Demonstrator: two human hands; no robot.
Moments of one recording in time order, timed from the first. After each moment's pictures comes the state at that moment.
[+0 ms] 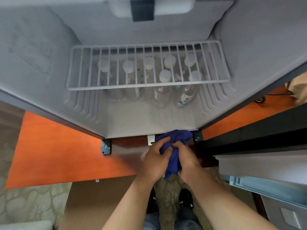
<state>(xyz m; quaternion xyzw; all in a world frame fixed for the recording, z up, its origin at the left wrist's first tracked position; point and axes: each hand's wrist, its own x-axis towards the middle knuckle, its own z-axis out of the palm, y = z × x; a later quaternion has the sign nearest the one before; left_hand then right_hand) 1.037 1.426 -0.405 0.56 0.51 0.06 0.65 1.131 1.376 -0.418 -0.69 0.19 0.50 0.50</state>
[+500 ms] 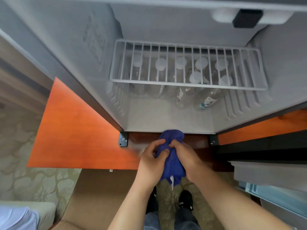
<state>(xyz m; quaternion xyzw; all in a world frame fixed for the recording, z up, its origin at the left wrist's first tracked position) 0.972 1.438 -0.385 0.46 0.56 0.18 0.67 1.095 1.413 -0.386 -0.75 0.02 0.57 0.35</state>
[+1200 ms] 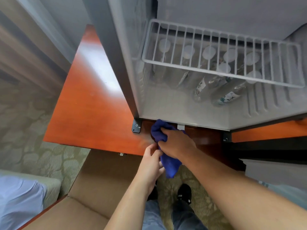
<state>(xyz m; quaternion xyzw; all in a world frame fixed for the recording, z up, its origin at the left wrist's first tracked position) 0.923 1.417 -0.412 0.19 0.56 0.18 0.79 1.055 1.448 -0.385 -0.75 -0.53 0.39 -0.06</state>
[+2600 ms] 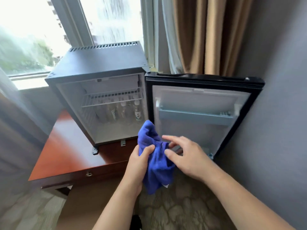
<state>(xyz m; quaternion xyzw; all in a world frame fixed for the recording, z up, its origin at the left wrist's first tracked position) 1.010 1.161 -0.183 0.50 0.40 0.27 0.72 1.143 1.044 -0.128 -0.77 -0.48 0.22 0.37</state>
